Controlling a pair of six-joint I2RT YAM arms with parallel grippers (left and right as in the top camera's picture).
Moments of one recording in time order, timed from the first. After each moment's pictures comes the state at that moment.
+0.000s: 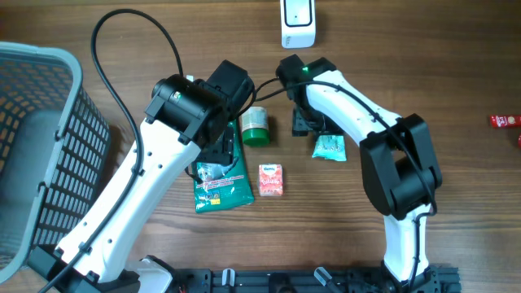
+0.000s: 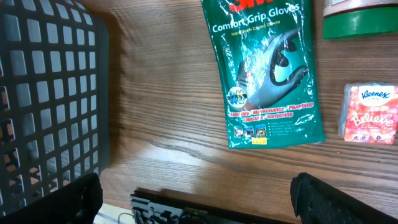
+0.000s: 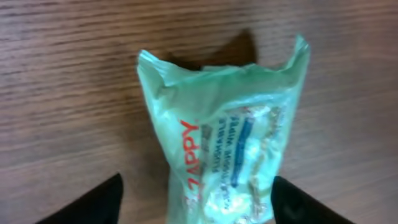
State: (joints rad) left arm -0.57 1.55 1.67 -1.68 -0.38 -0.53; right arm 0.49 2.15 1.62 -1.16 0.26 0.62
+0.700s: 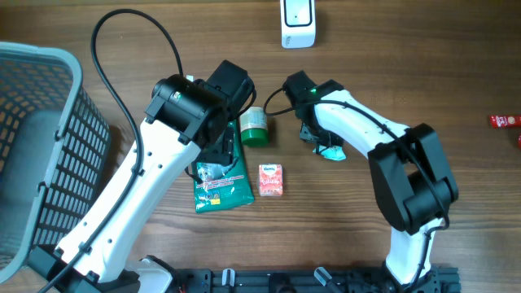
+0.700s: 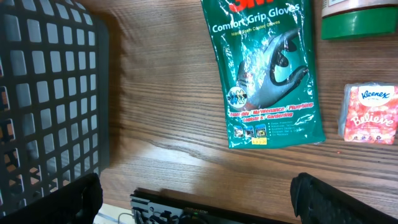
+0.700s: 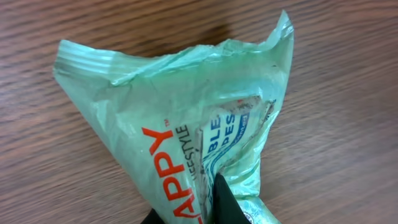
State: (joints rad) left arm -0.57 1.55 1.67 -1.68 -0.38 -0.53; right arm 0.49 2.04 1.38 -0.94 0.28 0.77
